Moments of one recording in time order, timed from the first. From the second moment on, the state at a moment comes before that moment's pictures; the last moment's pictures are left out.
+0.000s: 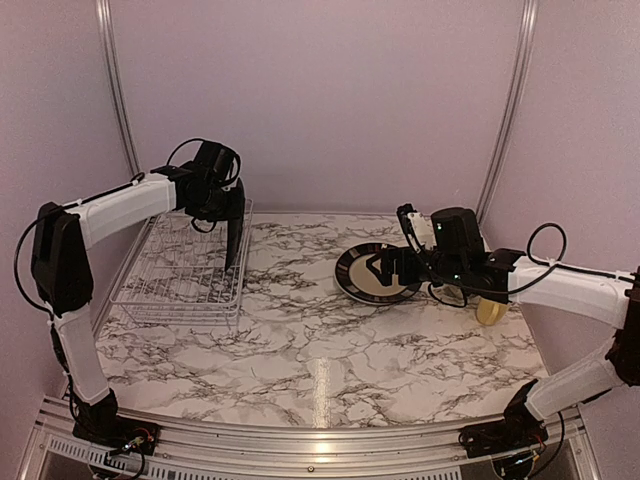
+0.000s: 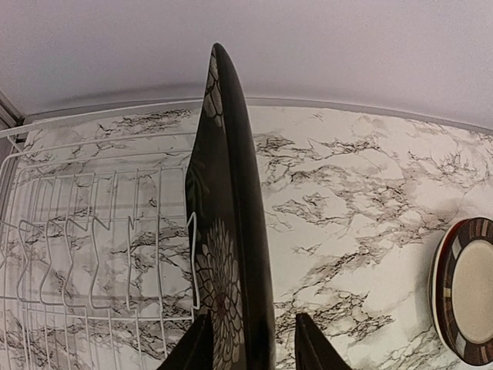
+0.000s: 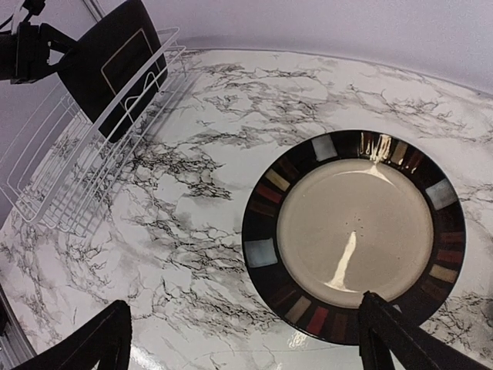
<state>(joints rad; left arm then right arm) -0.48 1.89 1.69 -0.57 -0.25 -0.38 0.65 1.31 0.88 -0.09 -0.02 0.31</state>
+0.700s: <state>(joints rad) -0.48 2.00 1.83 -0.65 -0.23 -0.35 0.65 1.36 0.88 -0.09 -0.03 0.31</state>
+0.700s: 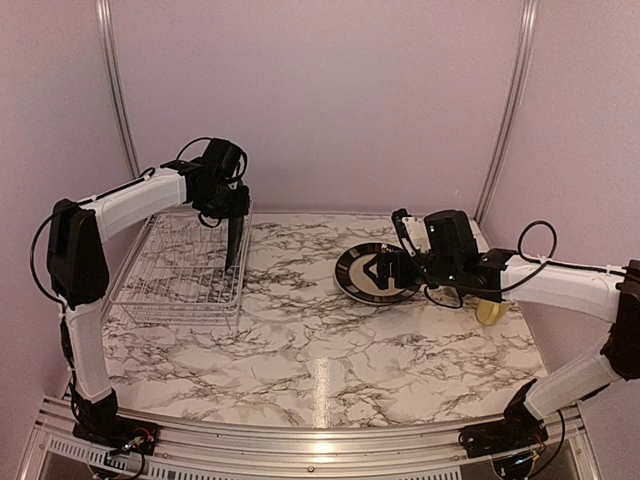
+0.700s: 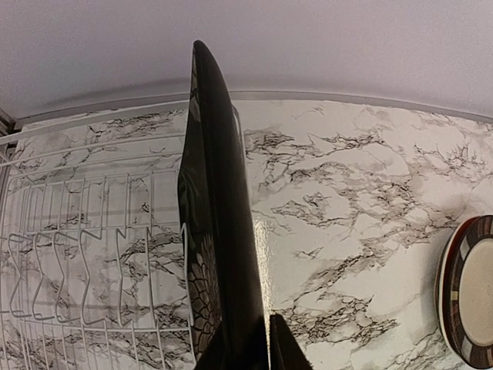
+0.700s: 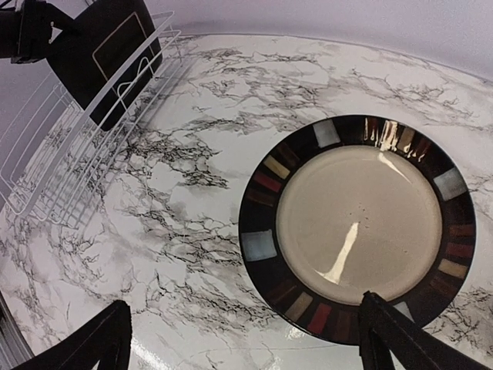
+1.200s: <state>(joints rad) -0.48 2.01 1.86 -0.67 -0.17 -0.40 0.65 1.36 0.89 -0.09 -0.04 0.32</state>
